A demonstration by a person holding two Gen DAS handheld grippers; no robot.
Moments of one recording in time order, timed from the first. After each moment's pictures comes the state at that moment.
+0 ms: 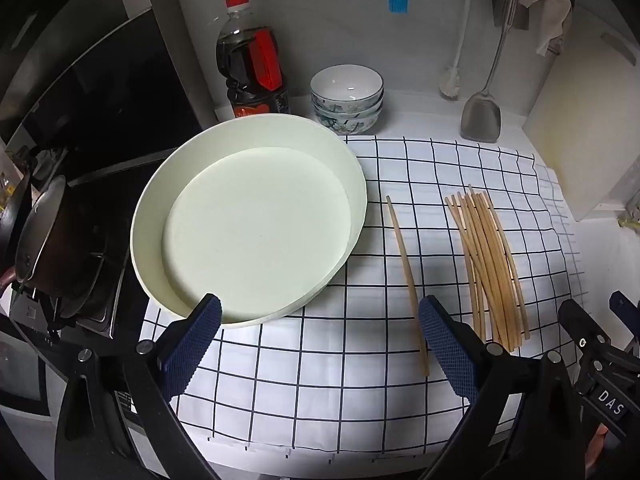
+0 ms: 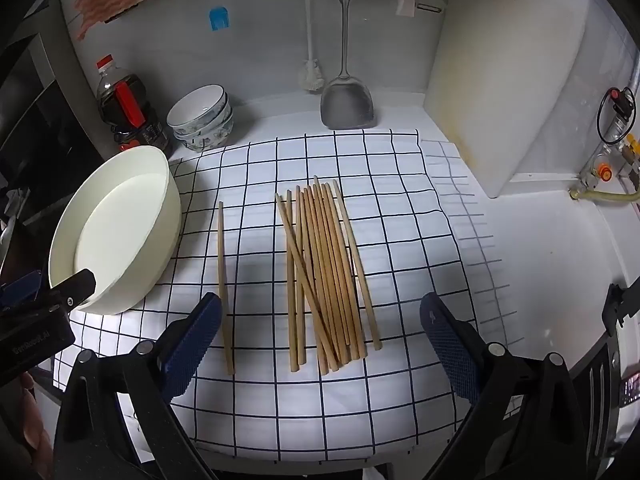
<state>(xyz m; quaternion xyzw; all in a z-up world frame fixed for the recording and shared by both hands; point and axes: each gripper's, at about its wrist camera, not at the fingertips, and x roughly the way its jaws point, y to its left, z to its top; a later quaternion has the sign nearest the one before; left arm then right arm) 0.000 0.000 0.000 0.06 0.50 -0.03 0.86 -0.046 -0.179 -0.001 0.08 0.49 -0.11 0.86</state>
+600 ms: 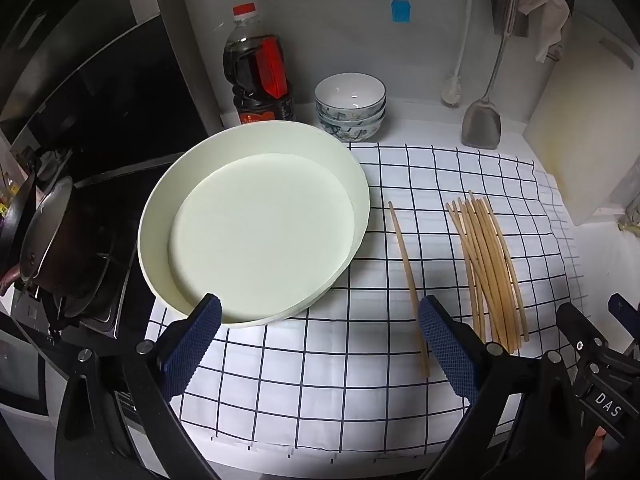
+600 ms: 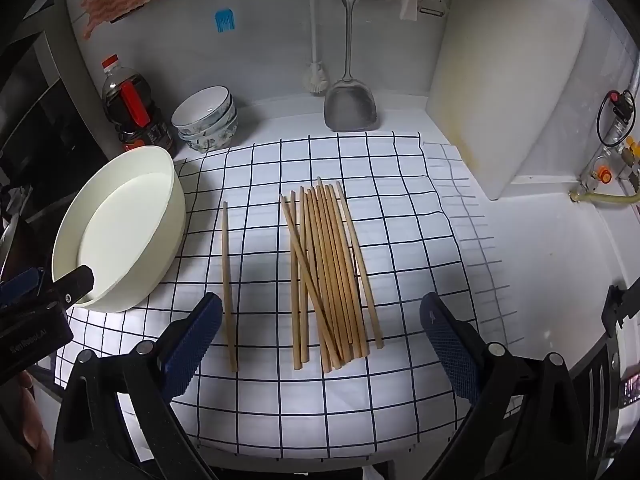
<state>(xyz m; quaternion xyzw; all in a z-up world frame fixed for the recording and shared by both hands) -0.001 0.005 0.012 0.05 0.49 -0.03 0.87 -0.048 -0.176 0.004 0.08 0.48 -0.10 0.86</state>
